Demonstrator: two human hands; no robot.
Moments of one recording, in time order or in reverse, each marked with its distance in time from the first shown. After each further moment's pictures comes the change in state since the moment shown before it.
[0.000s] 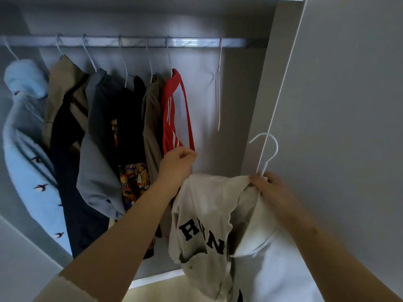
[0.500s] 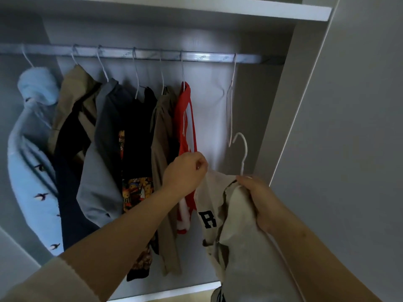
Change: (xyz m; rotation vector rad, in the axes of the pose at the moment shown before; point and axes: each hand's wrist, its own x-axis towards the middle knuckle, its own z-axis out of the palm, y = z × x) left_hand 0.043 0.001 -0.001 0.576 -0.020 0.425; right_hand 0.038 -0.040 0.042 0.320 -0.193 0.217
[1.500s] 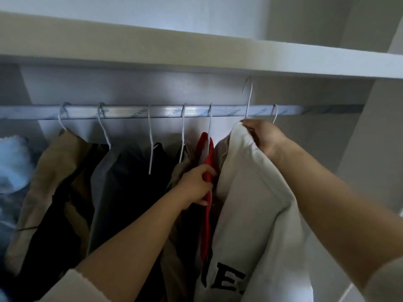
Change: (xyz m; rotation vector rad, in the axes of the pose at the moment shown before) left_hand 0.221 -0.109 -0.053 -0.468 -0.361 -0.279; right_hand 0.208 -0.241 0.131 0.246 -0.003 -0.236
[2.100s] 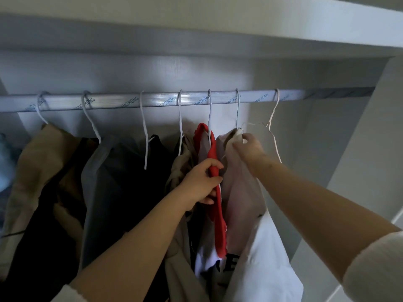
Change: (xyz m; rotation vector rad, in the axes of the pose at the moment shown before) left_hand 0.004 -0.011 0.008 -0.120 -0.079 0.062; right_hand 0.050 0.079 -0.008 -0.623 0.294 -0.224
